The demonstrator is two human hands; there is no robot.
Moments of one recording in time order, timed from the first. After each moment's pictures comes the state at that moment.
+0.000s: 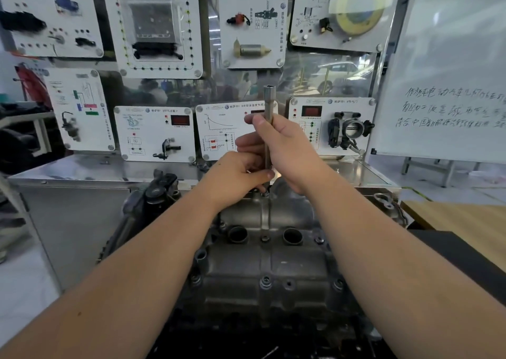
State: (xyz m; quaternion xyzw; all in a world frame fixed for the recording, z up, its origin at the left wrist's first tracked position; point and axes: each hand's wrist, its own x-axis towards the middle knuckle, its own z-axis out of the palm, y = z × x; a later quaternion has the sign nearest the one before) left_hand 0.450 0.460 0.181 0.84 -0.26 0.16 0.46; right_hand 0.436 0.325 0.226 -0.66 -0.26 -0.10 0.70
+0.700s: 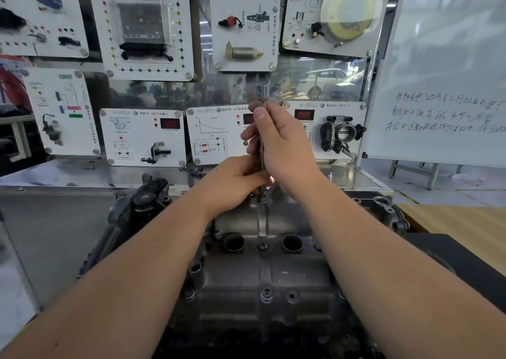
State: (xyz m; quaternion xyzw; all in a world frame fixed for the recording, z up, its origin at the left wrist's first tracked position) left_hand 0.451 0.458 0.183 0.84 -0.25 0.11 0.47; right_hand 0.442 0.334 0.221 -0.69 -0.27 -0.28 0.60
